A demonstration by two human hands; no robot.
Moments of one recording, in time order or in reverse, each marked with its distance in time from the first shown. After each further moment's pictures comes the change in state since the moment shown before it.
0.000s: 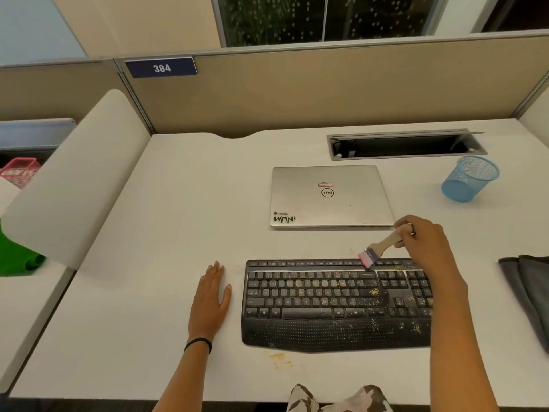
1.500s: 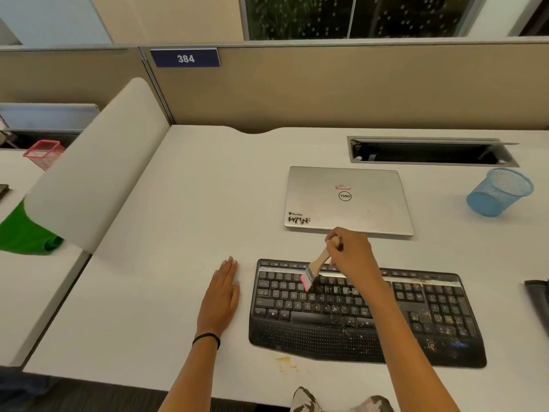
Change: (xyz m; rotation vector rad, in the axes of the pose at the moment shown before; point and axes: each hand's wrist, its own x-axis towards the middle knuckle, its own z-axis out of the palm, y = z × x) left_hand 0.000 0.003 -0.001 -0.025 -0.057 0.017; right_hand -0.028 -0.103 0.088 0.142 -0.283 -0.099
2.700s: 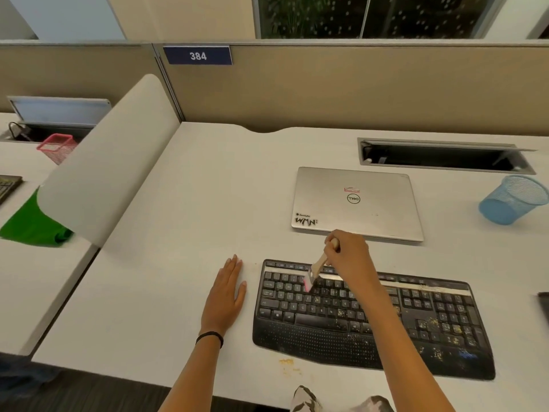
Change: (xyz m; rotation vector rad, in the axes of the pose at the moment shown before) left_hand 0.000 -0.001 -0.001 0.009 0.026 0.007; right_hand 0.005 -0.010 0.013 -0.070 -0.009 -0.036
